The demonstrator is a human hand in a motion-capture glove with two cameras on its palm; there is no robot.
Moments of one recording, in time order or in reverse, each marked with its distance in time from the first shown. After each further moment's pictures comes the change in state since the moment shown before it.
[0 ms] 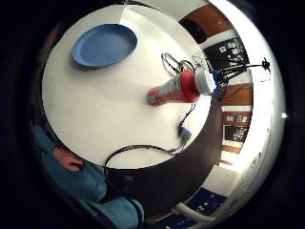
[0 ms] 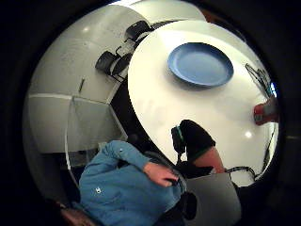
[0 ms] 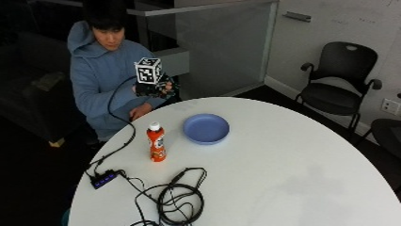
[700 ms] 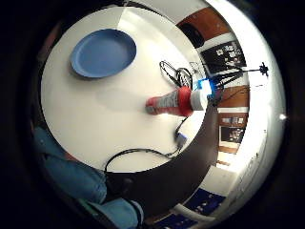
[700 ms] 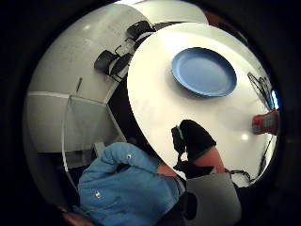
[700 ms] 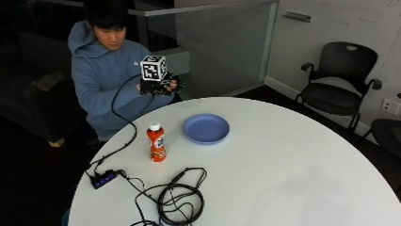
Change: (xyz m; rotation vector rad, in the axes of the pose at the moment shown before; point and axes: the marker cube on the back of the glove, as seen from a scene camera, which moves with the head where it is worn) arm -0.011 -0.017 -0.007 0.019 0.041 0.003
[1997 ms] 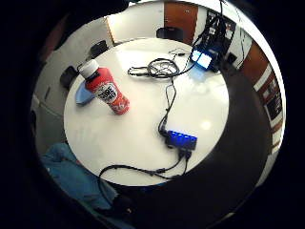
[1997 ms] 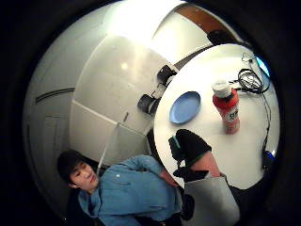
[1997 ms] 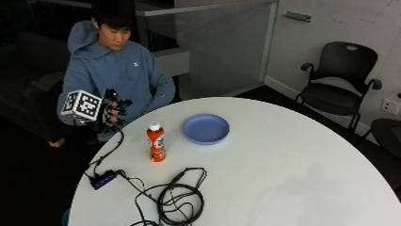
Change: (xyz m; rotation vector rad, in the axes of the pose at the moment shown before) arm 0.251 0.110 -0.004 0.480 -0.585 0.154
